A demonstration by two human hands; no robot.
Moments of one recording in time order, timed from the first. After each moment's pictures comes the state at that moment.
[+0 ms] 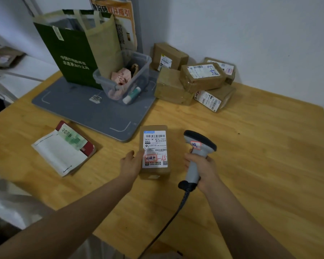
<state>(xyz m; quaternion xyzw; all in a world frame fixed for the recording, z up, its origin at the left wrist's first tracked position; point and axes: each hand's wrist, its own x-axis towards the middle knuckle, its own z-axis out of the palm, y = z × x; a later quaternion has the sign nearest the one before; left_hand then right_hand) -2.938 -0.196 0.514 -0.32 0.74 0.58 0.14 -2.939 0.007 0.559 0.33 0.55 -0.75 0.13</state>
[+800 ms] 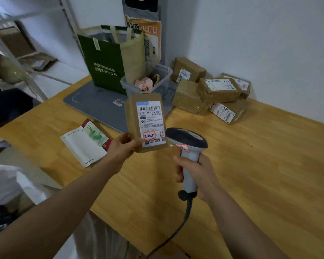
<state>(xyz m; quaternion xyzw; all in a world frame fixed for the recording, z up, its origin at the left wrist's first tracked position) -2.924 -0.264 0.583 -0.24 0.65 0.72 0.04 -2.898 -0.040 0.621 0.09 0.66 -0.72 0.20</state>
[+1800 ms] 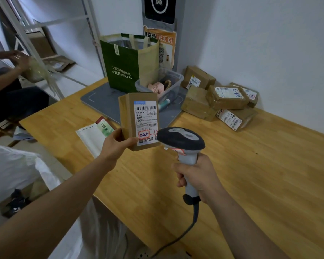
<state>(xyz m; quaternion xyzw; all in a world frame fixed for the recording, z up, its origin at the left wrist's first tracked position) -2.893 -0.293 0.592 -0.23 0.69 0.69 -0.06 -2.869 -0.056 0.652 0.02 0.76 -0.62 0.21</state>
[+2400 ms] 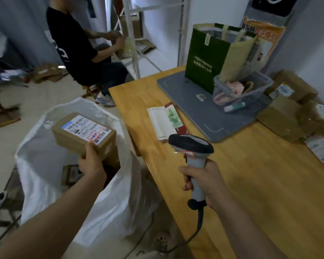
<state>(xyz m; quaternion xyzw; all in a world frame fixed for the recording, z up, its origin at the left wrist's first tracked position) -2.715 -0.407 0.548 -0.67 0.31 0.55 -0.39 -2.839 -0.160 0.620 -0.07 0.70 -0.60 0.37</state>
